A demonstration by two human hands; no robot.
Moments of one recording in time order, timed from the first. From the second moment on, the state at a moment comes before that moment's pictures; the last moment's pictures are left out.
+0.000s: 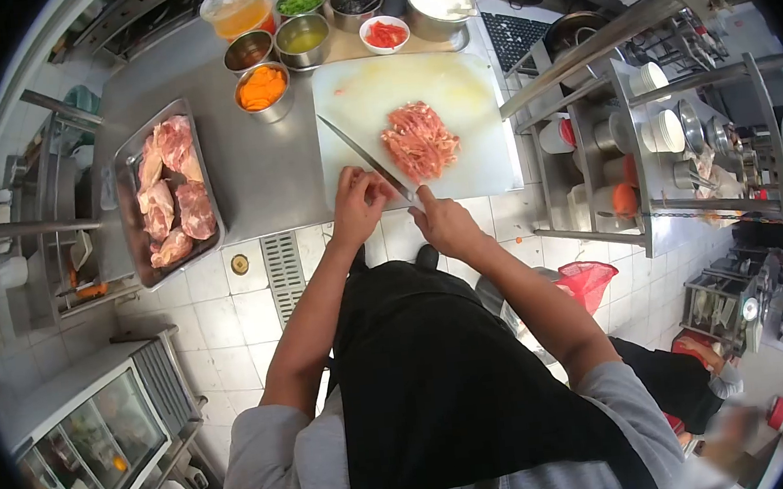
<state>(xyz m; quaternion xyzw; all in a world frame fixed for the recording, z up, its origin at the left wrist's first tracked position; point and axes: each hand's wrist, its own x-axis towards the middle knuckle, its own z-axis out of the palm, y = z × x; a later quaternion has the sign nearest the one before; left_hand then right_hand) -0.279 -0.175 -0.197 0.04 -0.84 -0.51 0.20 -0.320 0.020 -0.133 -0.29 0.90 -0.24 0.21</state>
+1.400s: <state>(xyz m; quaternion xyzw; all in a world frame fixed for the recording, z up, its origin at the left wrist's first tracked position) -0.282 -0.171 -0.203 0.05 -0.86 -0.44 0.23 -0.270 0.080 -0.127 -0.27 0.91 -0.20 0.25</state>
